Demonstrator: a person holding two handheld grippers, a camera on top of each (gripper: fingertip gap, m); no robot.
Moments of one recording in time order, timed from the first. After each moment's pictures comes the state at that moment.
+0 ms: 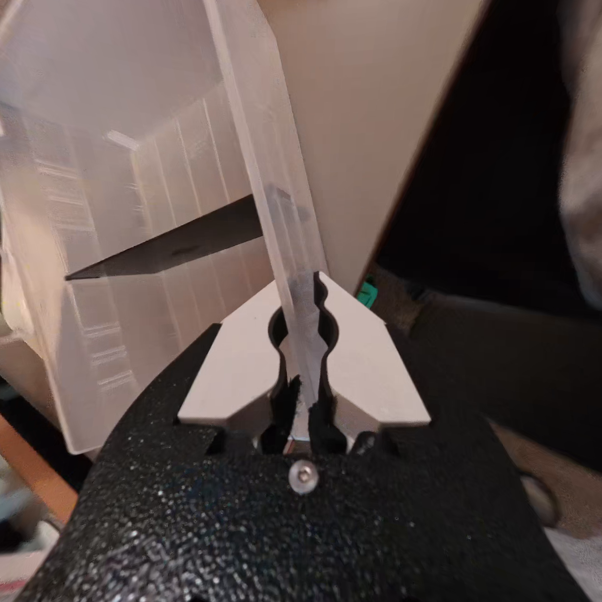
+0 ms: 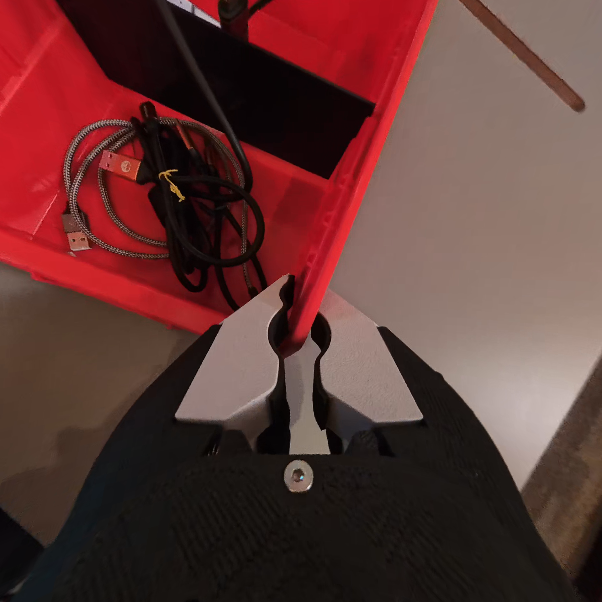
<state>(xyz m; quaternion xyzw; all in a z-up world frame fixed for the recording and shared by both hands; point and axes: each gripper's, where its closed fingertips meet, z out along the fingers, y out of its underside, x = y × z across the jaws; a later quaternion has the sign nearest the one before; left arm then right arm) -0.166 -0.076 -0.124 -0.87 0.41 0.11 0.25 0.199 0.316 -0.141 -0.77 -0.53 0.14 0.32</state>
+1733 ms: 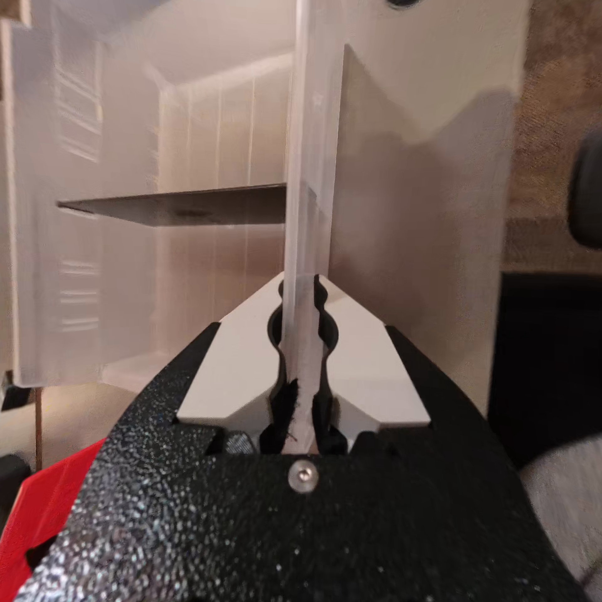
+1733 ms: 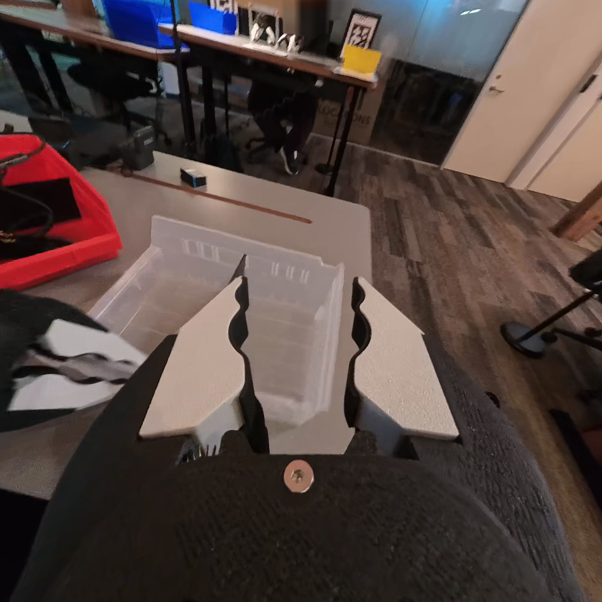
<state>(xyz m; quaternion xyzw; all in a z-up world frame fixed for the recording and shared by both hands) 0.231 0.194 -0.143 -0.78 0.53 0.04 0.33 0.342 0.269 0.035 -0.73 -0.29 0.12 0.61</state>
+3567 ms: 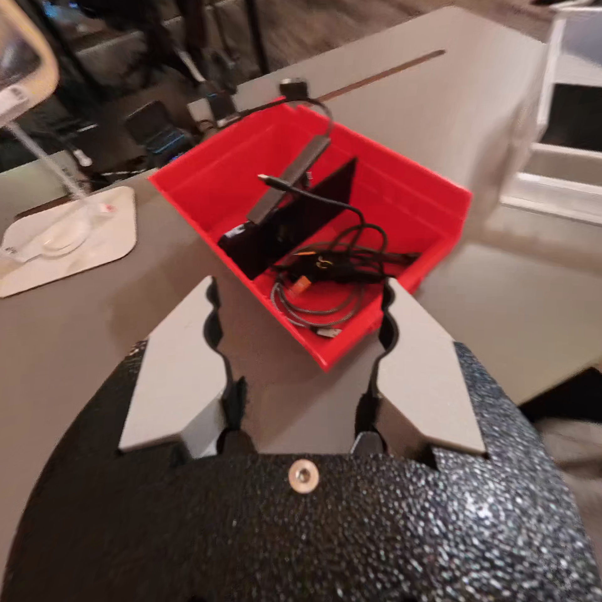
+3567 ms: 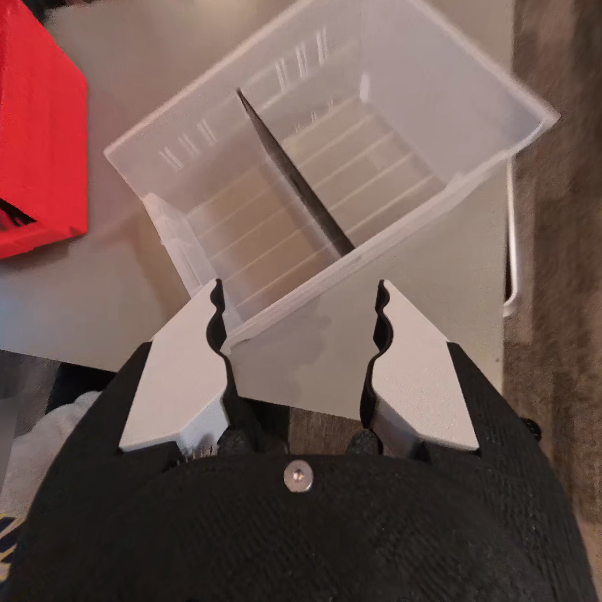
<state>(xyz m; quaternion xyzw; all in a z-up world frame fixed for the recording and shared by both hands) -0.150 0.056 -0.036 -0.87 0.02 0.05 0.49 0.316 0.245 -0.067 -0.90 -0.23 0.18 0.32</state>
